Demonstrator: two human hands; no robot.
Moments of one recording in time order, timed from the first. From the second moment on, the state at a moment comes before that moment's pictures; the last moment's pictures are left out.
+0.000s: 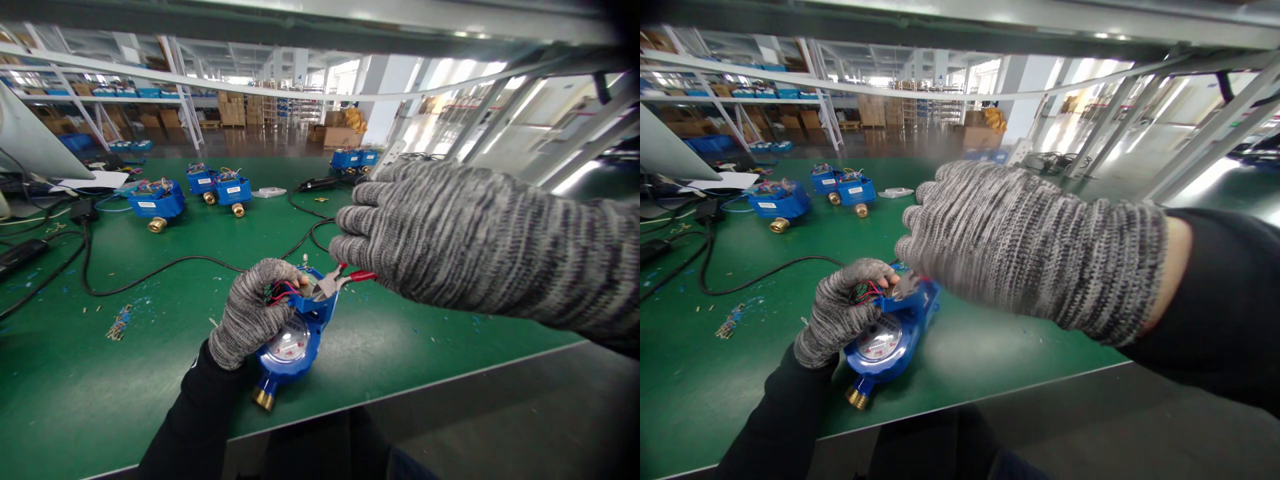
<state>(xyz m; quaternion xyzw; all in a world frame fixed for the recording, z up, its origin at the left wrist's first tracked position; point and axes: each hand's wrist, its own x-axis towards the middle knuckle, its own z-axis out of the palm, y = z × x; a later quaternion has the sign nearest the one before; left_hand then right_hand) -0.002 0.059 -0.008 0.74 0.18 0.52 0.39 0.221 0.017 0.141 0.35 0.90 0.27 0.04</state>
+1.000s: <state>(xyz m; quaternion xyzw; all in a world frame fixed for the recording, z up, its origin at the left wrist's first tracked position) -0.001 0.059 -0.009 0.72 0.18 0.53 0.40 0.223 0.021 0.125 0.37 0.90 0.24 0.06</state>
